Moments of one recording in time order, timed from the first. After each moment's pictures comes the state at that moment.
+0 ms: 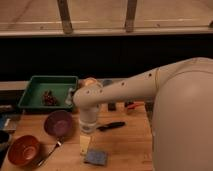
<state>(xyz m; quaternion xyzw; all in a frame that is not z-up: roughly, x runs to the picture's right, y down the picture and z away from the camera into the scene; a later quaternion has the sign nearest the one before) -0.087 0.257 0.680 -0.49 0.00 0.10 0.87</state>
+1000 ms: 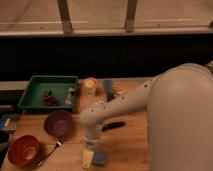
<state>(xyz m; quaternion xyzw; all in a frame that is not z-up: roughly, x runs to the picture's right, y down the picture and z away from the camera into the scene) -0.082 0.329 0.716 -0.50 -0.03 0.10 0.86</state>
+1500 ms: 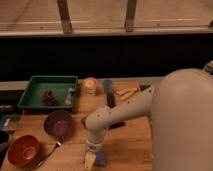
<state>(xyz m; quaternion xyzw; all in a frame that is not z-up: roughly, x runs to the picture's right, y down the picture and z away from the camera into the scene) -0.079 0.343 0.726 -0.50 -0.06 0.11 0.86</state>
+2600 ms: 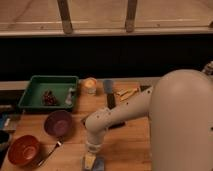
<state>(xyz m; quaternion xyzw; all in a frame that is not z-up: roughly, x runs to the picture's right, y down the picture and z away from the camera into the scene) -0.087 0.349 0.729 -0.50 -0.08 0.10 0.86</state>
